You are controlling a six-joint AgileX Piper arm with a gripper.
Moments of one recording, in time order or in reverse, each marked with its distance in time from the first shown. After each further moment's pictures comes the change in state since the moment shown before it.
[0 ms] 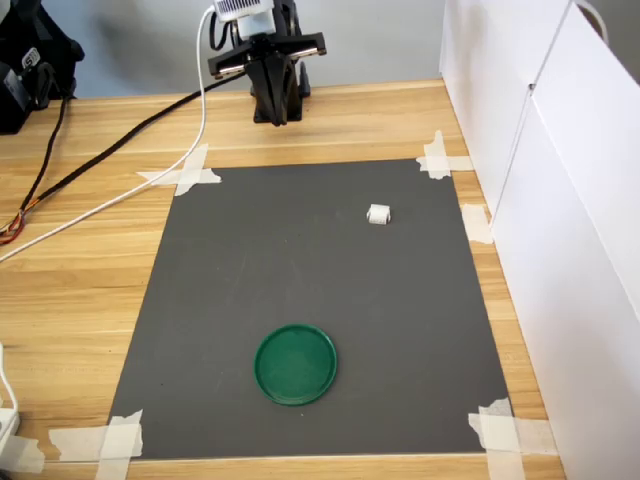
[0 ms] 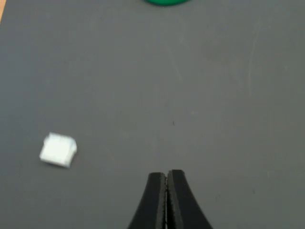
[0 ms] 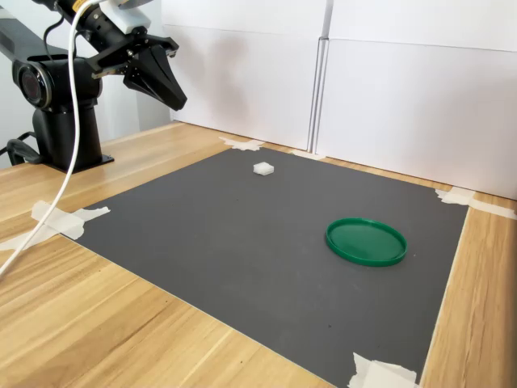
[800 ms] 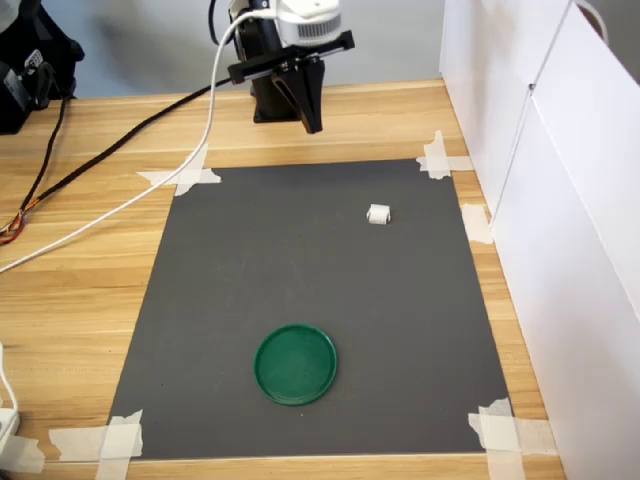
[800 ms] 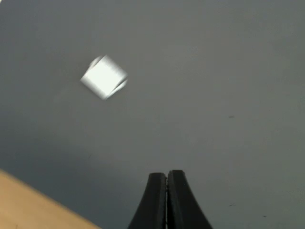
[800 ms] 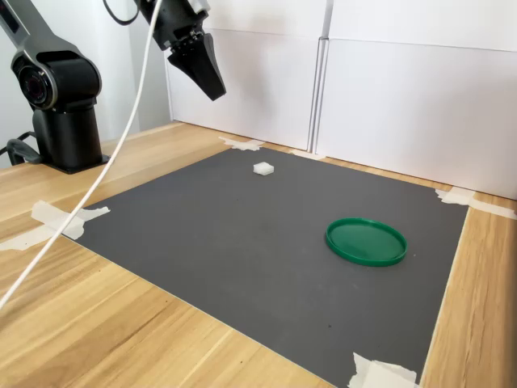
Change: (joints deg) arm 12.6 24.5 -19.2 -4.5 17.4 -18.5
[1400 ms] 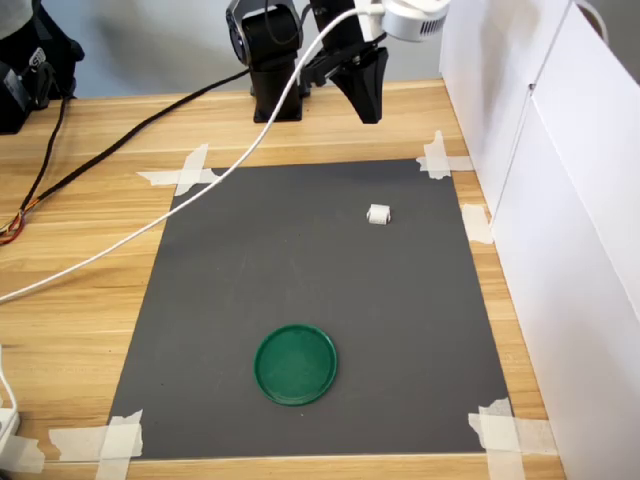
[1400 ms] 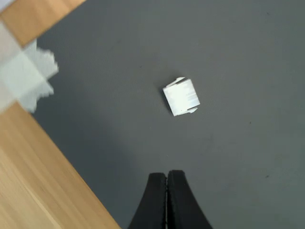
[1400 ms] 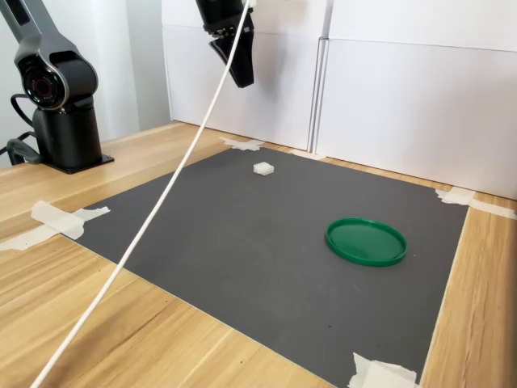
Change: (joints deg) arm 11.9 13.0 -15.3 -1.3 12.2 -12.6
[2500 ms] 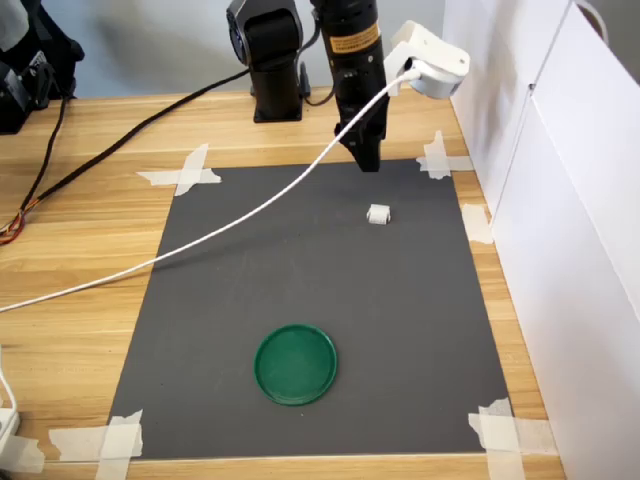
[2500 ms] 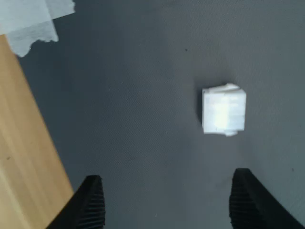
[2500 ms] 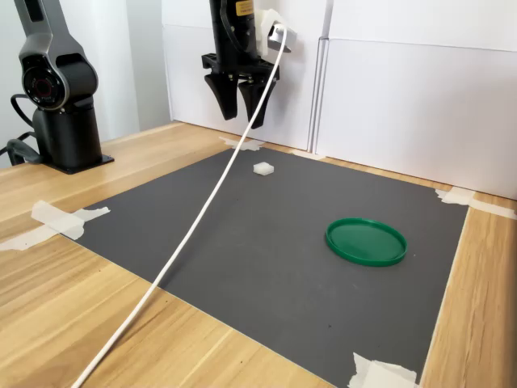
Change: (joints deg) arm 0.0 14.5 -0.4 1.6 -1.2 -17.6
